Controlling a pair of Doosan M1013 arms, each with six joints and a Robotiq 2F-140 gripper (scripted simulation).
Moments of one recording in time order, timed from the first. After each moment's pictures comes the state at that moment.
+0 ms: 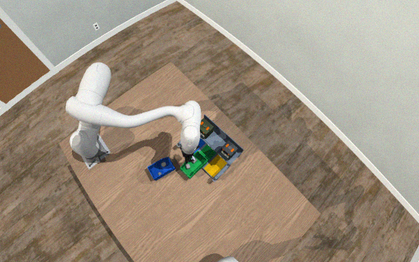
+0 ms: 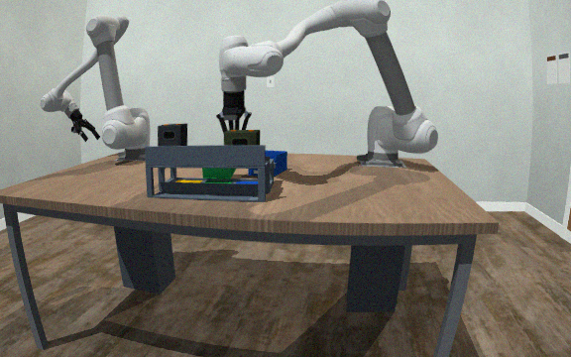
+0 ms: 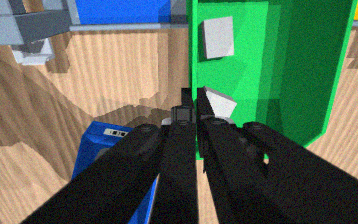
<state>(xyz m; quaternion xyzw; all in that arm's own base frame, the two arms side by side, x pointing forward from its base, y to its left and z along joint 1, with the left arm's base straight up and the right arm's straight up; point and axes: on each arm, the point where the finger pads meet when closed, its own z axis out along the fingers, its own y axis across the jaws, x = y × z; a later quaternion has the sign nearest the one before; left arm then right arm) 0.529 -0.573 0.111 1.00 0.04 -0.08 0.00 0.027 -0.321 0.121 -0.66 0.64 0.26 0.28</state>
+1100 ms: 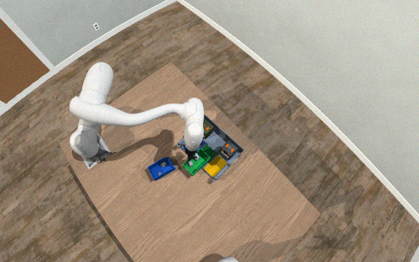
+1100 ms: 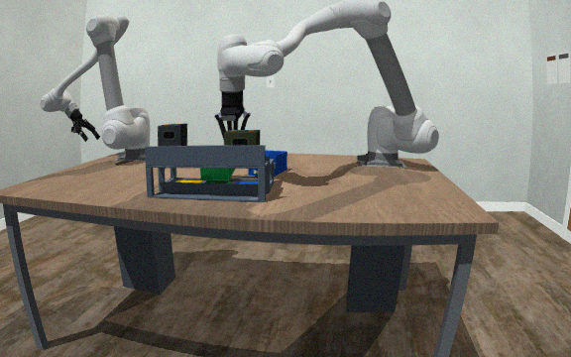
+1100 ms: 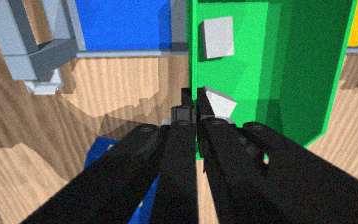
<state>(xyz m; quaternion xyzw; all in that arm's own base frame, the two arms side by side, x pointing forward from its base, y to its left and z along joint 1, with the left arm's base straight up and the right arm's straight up) 0.556 -0.570 0.111 1.00 0.04 -0.08 0.00 0.027 -0.321 0.121 -0.66 0.64 0.26 0.28</state>
